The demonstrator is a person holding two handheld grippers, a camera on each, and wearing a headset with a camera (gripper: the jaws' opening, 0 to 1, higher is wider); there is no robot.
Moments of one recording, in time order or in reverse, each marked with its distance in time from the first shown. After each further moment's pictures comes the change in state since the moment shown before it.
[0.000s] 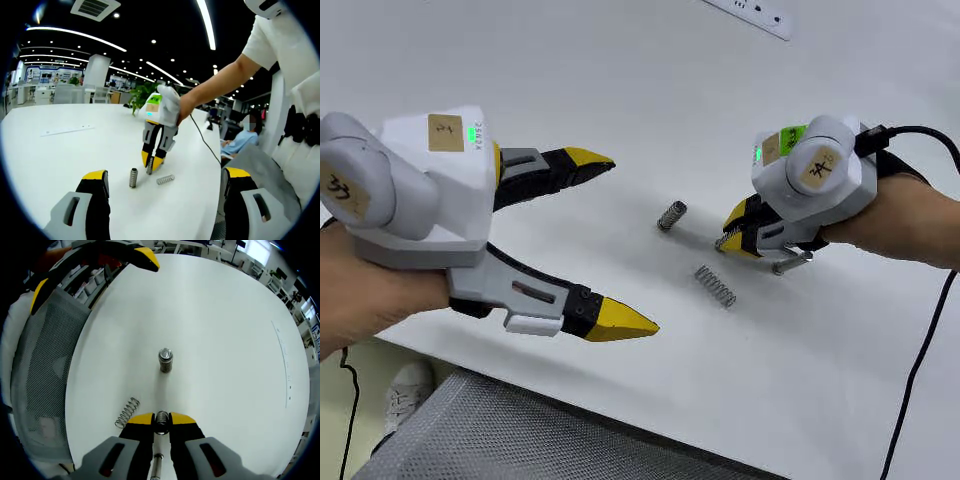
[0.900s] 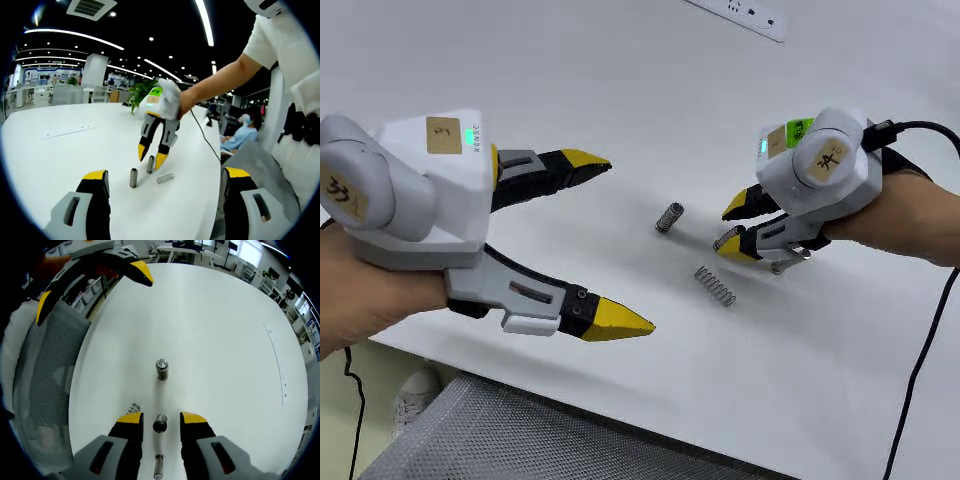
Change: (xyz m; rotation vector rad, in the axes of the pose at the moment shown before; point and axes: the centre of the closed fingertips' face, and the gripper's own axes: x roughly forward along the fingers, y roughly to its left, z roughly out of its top) left arm 0.000 -0.002 0.002 0.030 0.036 -0.008; right arm -0.019 -0.002 0.010 0.040 -0.092 -0.032
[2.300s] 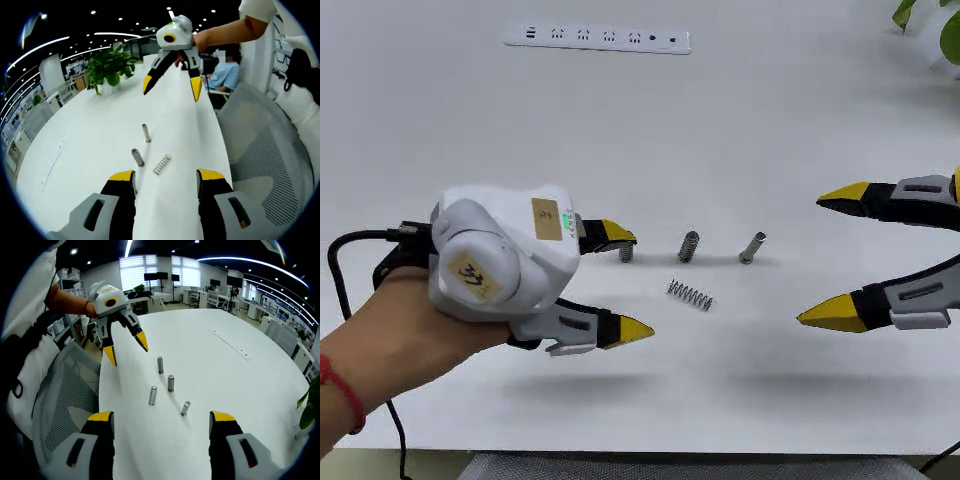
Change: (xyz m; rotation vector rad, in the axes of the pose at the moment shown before) left arm 0.068 -0.019 -0.028 0.447 0.487 -0.159; right arm -0.115 0.067 -0.081 0.362 -0.447 -0.220
